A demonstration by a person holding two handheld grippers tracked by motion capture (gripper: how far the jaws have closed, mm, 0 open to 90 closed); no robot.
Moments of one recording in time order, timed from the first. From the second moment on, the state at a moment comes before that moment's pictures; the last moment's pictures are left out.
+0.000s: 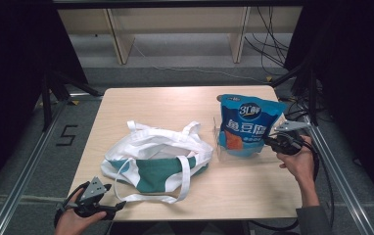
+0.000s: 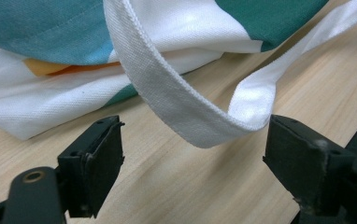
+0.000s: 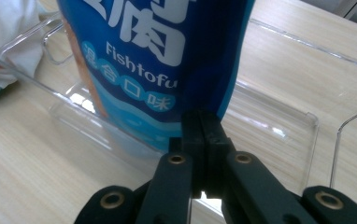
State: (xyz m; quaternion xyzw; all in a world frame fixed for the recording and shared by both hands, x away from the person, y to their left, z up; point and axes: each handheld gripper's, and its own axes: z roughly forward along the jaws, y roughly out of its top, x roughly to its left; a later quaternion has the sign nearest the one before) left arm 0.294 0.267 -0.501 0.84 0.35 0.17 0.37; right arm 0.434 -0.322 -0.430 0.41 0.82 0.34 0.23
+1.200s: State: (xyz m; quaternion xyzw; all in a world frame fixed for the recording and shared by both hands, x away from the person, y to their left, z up) left arm 0.292 0.265 -0.502 0.84 0.36 0.16 0.37; right arm 0.404 -0.309 -0.423 0.40 0.81 0.36 0.23
